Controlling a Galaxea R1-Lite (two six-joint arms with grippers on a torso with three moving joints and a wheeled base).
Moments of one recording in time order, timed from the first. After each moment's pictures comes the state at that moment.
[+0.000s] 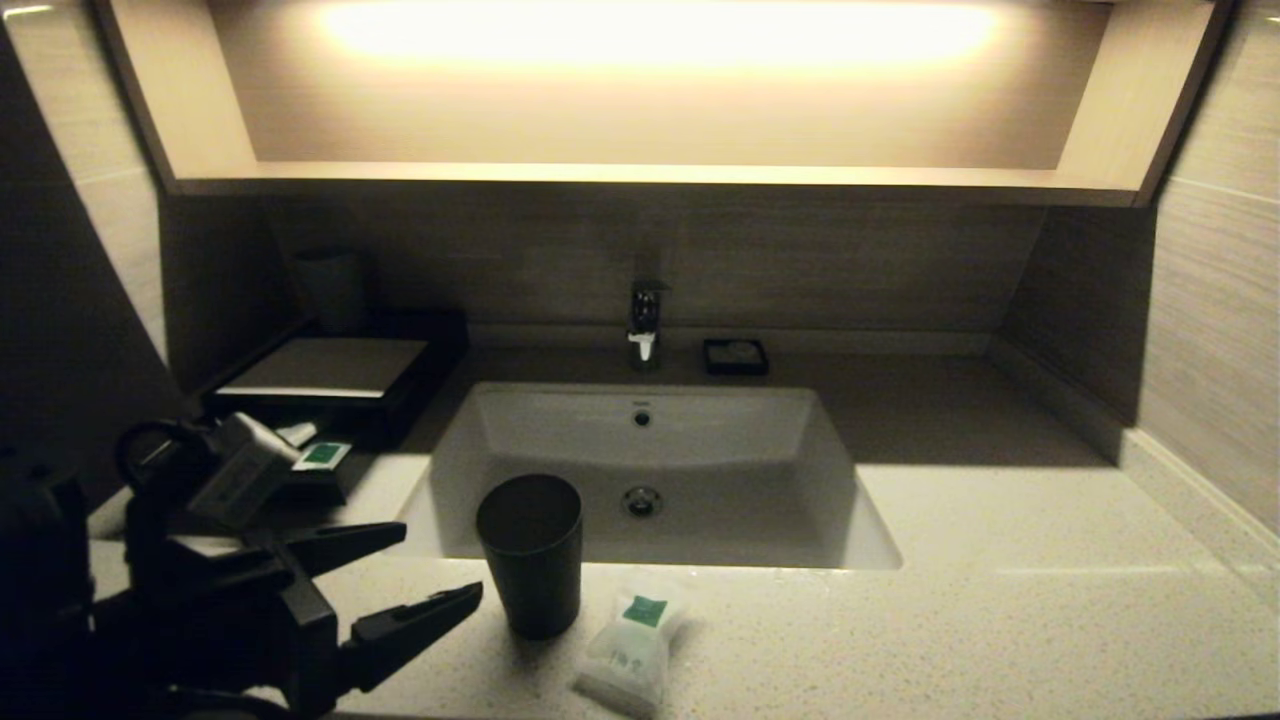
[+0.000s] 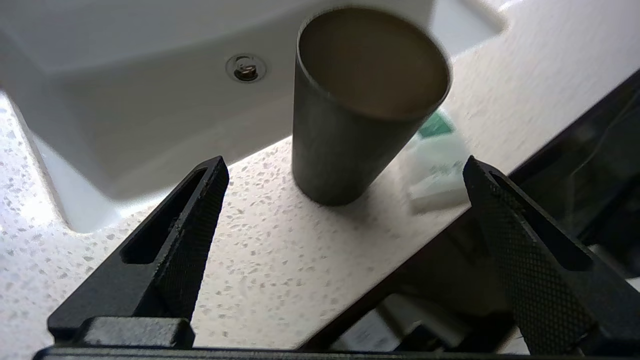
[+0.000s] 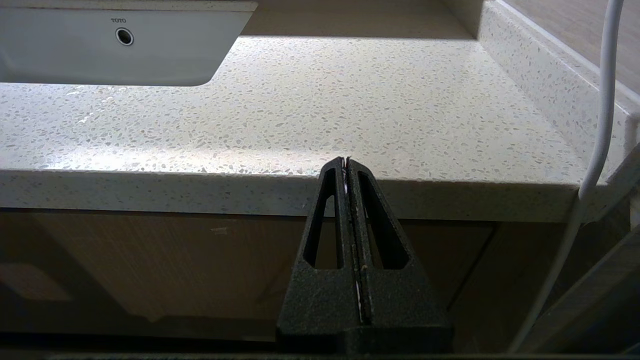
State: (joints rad) left arm -0.39 1.21 -0.37 -0.50 -0.35 -0.02; right arm 0.00 0.00 0.00 0.00 0.00 -0.01
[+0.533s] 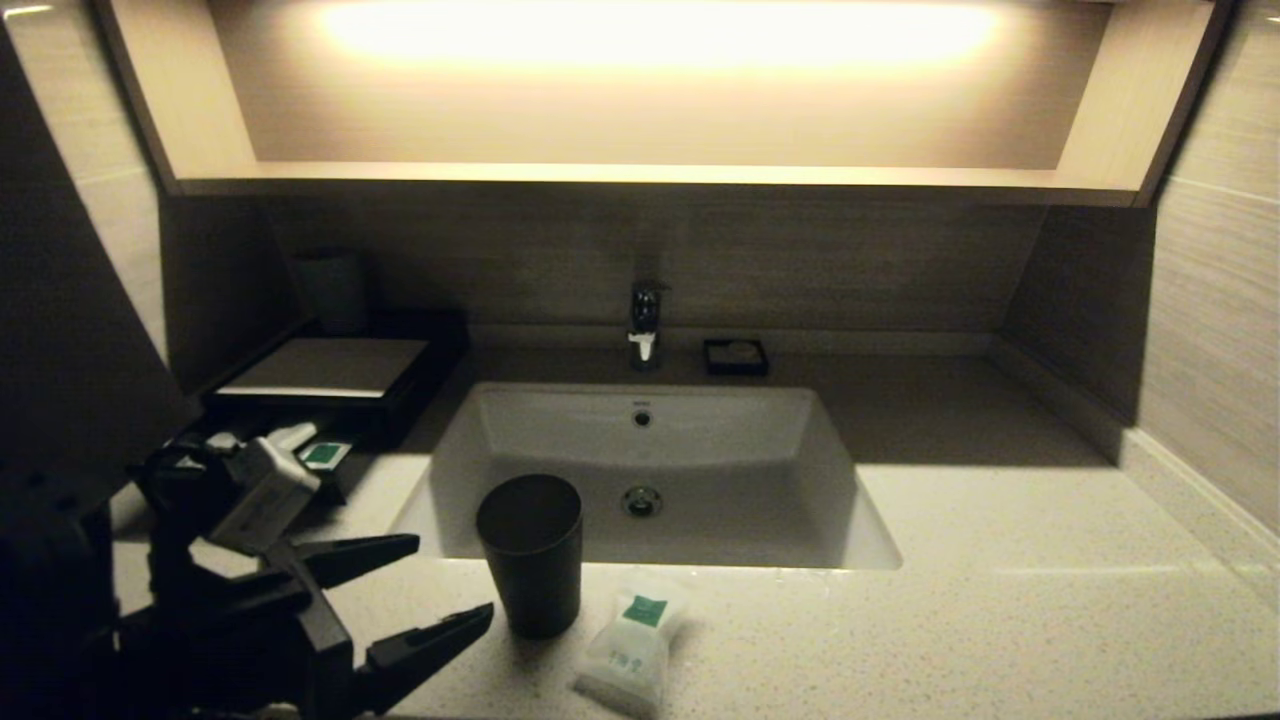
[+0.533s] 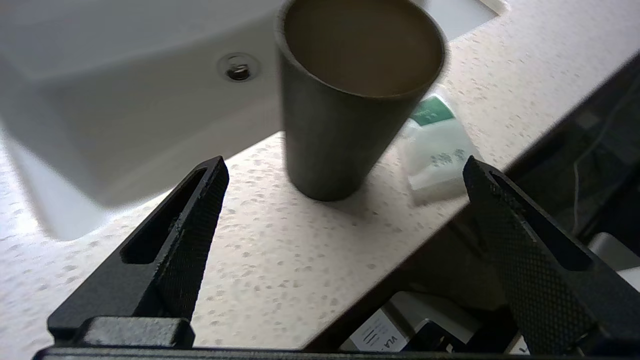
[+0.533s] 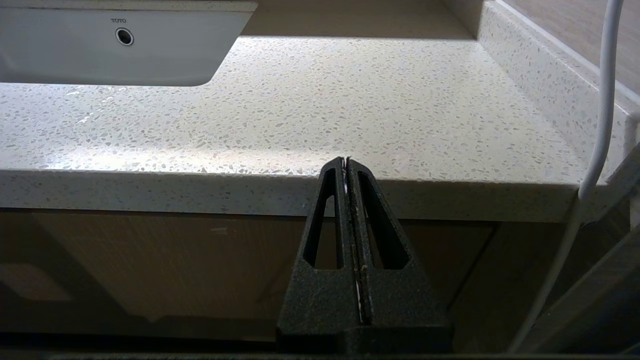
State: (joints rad) left arm -0.42 1.25 -0.31 -0.61 -0.36 0.00; right arm 0.00 0.00 0.00 0.00 0.00 -0.01
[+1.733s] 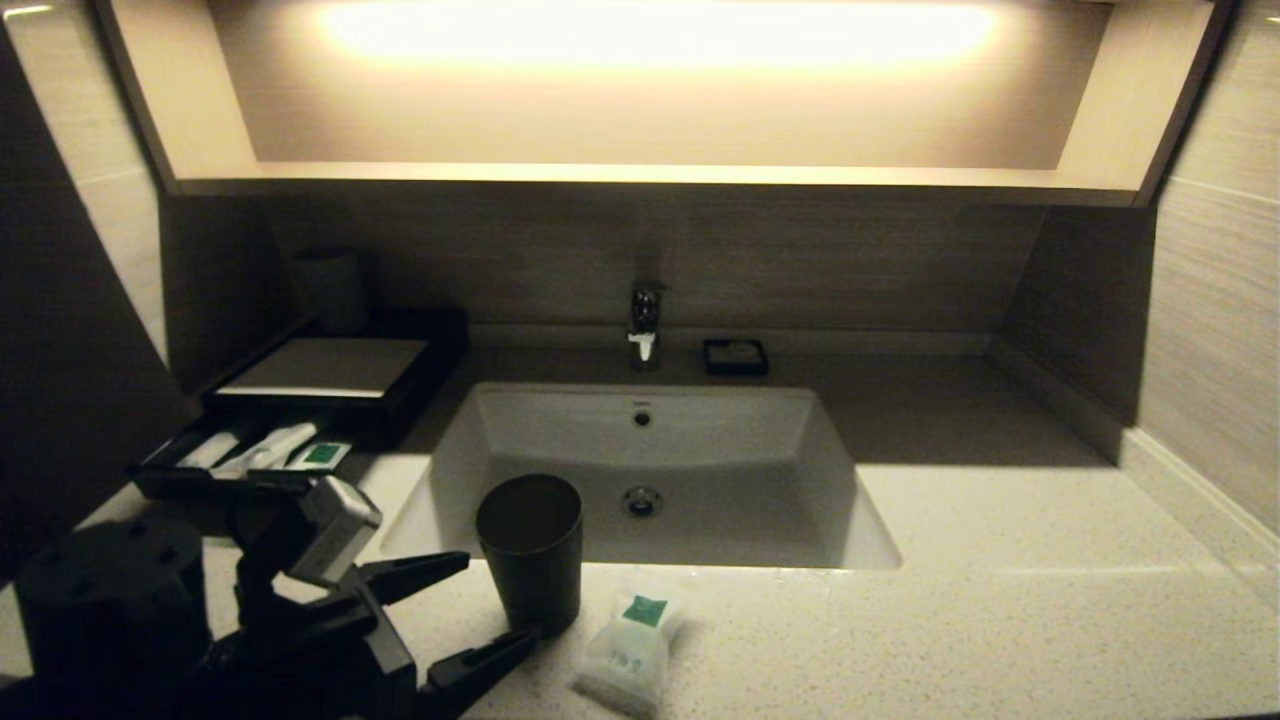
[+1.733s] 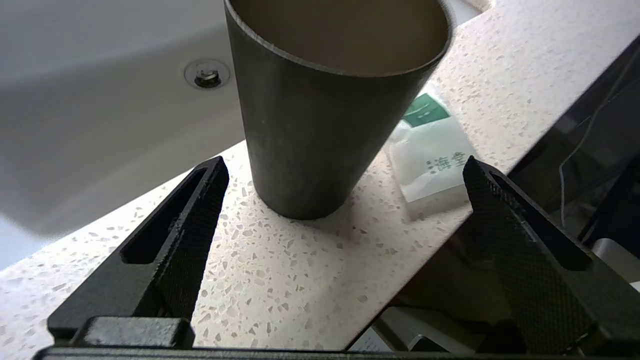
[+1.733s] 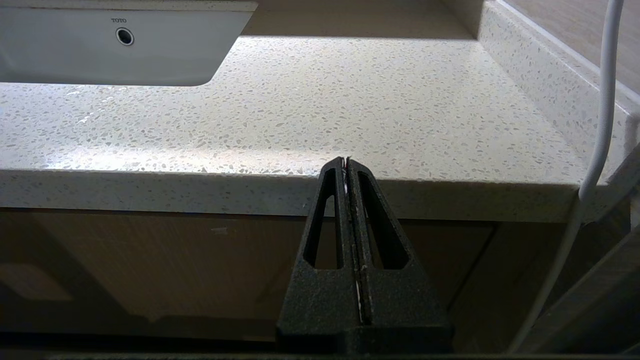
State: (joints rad) left arm -0.48 1.48 -0.15 -1.05 -0.35 -0.04; right arm 0.00 0.00 0.00 0.00 0.00 -0.01
